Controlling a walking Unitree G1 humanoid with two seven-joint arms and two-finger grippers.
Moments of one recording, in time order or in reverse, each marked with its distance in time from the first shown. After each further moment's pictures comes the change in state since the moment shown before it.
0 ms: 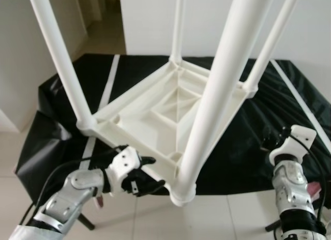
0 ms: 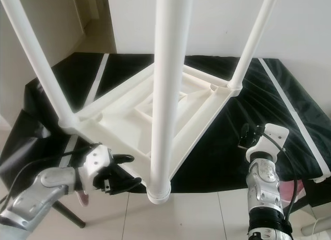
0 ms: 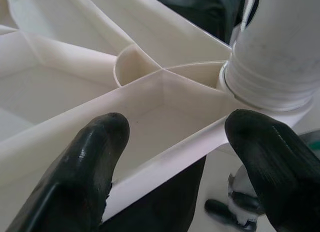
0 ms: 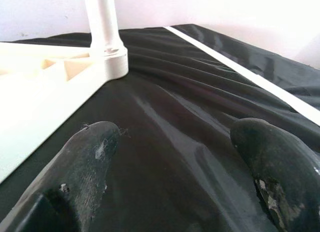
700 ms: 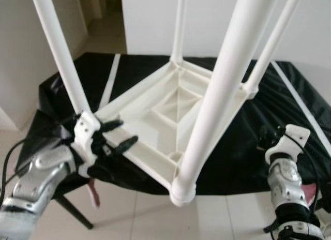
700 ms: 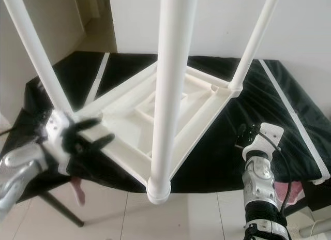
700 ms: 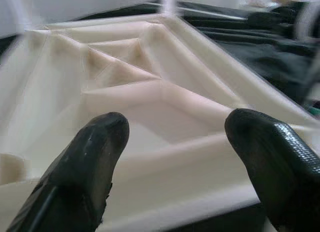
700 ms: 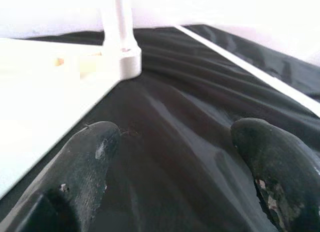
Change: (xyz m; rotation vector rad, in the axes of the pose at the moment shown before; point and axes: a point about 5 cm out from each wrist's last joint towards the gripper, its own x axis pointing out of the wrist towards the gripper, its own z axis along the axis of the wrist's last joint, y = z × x) left arm -0.061 0.038 0.019 -0.085 -0.188 0.246; right arm 0.009 0.004 -0.004 -0.008 -0.003 0.005
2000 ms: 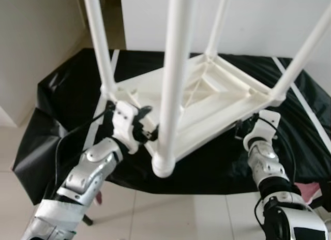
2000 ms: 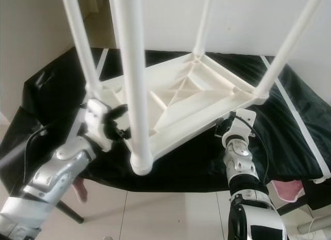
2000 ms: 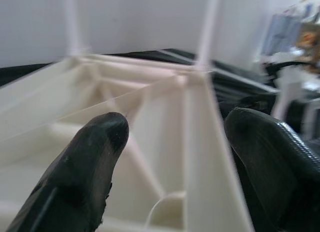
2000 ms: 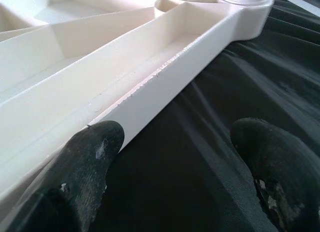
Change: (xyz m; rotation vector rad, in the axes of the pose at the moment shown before) left arm 0.091 -0.031 0.030 -0.117 -0.215 0.141; right arm 0.025 0.065 -0.010 0.012 0.207 0.133
